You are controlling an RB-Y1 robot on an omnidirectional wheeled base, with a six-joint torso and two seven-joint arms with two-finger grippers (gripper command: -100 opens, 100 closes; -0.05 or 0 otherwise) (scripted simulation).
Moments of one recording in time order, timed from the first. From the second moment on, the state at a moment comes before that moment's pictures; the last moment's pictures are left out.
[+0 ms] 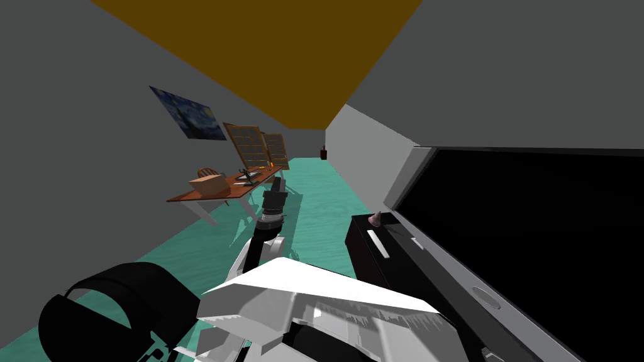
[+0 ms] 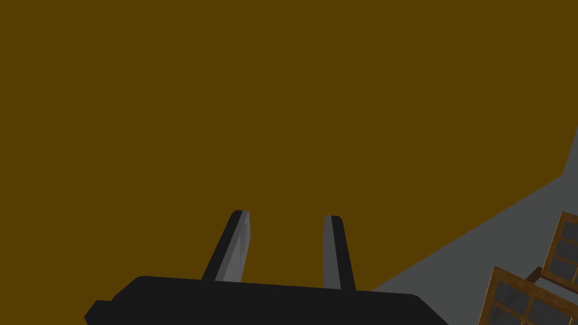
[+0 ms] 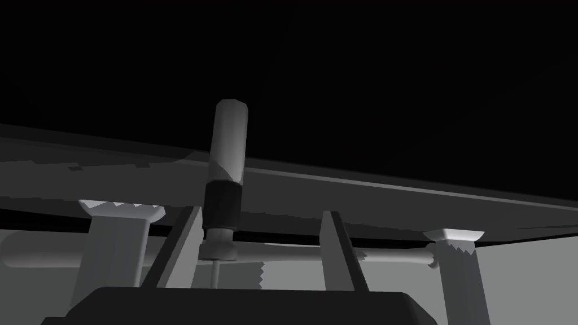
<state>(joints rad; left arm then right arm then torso) 0.47 0.00 0.01 -2.35 -0.11 -0.57 -0.01 0.15 -0.70 0.18 -0.41 -0.09 -0.07 0.27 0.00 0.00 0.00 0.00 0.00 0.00</state>
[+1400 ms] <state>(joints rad) 0.47 0.00 0.01 -2.35 -0.11 -0.57 -0.01 0.11 -0.72 0.17 -0.41 0.16 -0.16 0.12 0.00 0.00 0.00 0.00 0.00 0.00</state>
